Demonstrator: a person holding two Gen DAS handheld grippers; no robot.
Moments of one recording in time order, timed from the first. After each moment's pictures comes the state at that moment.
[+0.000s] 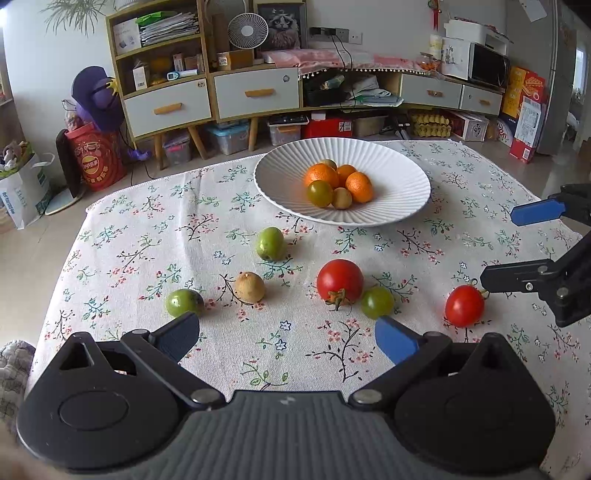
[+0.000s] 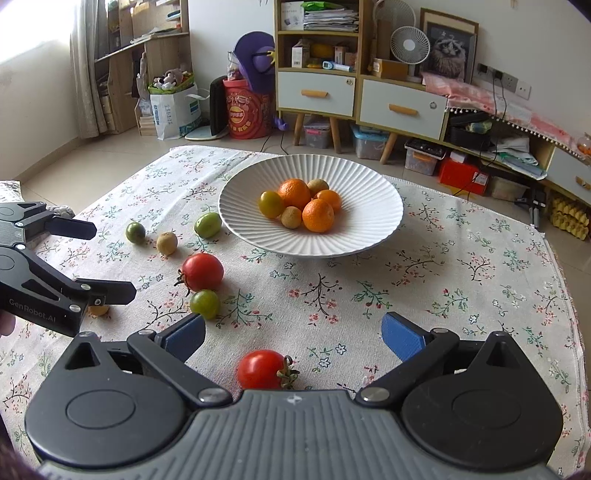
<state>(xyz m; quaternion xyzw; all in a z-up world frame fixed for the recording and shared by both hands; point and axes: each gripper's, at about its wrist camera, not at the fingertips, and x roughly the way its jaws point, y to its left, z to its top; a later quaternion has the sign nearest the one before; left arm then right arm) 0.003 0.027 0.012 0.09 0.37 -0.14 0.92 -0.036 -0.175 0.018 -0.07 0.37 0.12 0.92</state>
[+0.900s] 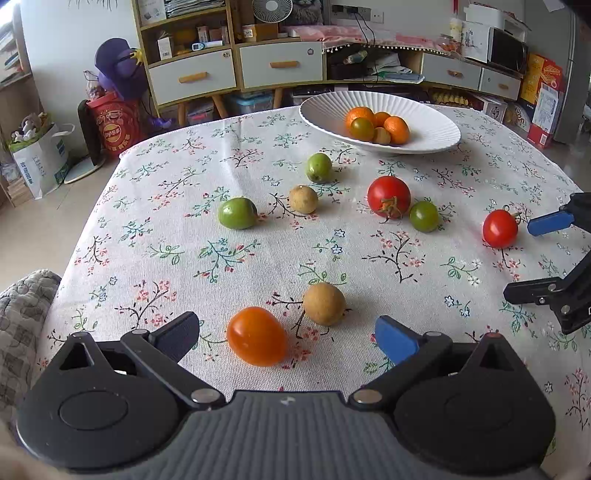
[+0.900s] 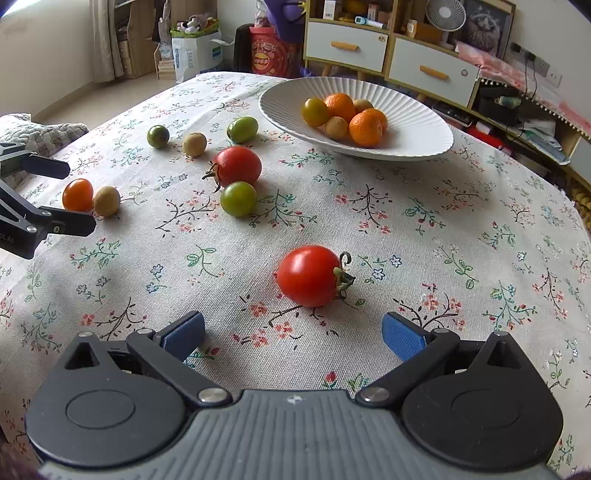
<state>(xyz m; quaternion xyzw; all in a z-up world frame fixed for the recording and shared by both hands) -0.031 0.074 -0.021 0.09 0.40 -0.11 0.90 -0.062 -0.154 -0.031 -0.11 0.42 0.13 0.89</state>
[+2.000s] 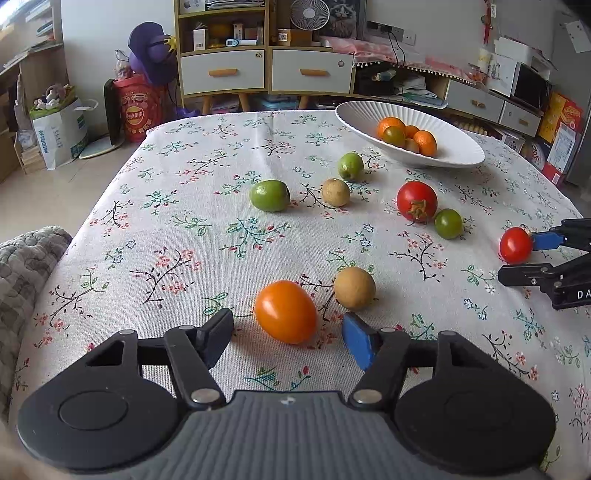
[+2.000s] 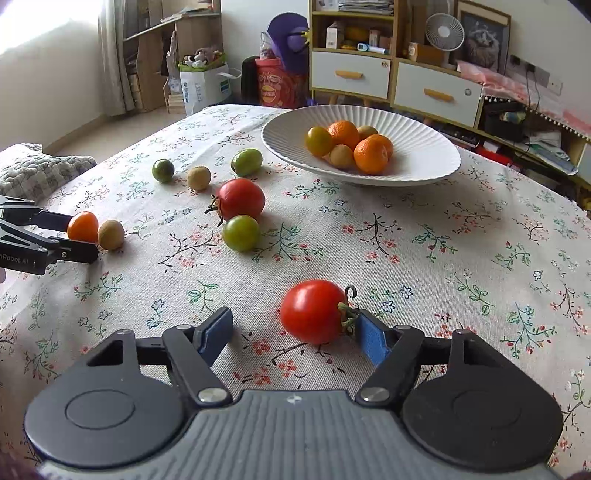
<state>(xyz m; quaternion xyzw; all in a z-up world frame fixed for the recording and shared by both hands) -0.040 0.098 -0.030 0.03 0.39 -0.08 0.92 -0.052 -0.159 -0.031 -0.08 0.37 0.16 0.91</state>
